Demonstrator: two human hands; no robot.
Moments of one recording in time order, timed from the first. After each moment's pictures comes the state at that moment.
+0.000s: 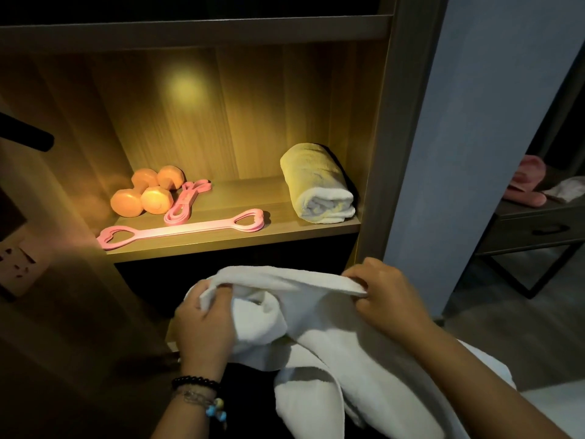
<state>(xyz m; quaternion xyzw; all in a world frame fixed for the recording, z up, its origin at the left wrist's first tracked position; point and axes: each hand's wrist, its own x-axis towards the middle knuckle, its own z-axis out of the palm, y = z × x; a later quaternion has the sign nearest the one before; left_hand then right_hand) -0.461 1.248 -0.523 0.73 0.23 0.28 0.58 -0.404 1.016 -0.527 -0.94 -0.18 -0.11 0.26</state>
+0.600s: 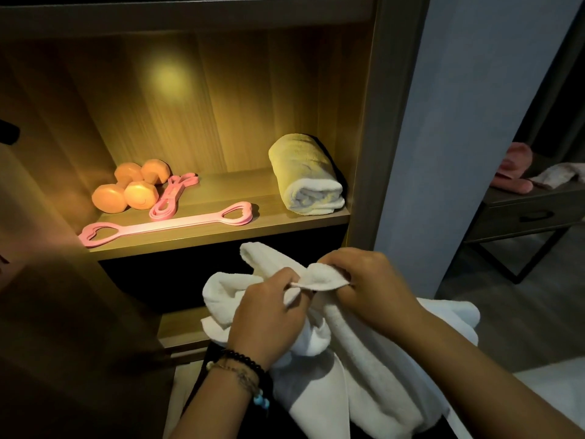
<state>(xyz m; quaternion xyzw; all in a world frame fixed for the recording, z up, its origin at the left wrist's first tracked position) -0.451 1.190 -0.524 0.92 -0.04 0.14 0.36 -0.417 1.023 -0.501 -0.90 -0.26 -0.13 0.33</state>
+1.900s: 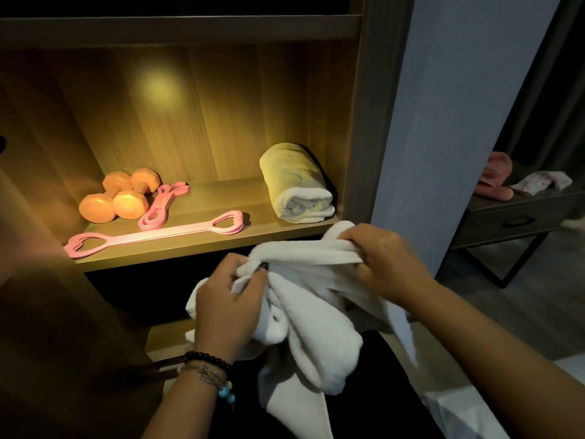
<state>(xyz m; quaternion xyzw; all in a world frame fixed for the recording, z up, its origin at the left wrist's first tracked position) -0.443 1.214 -0.507 0.82 0.04 0.24 0.51 -0.380 0.986 -0.490 -0.92 -0.25 -0.20 0.21</state>
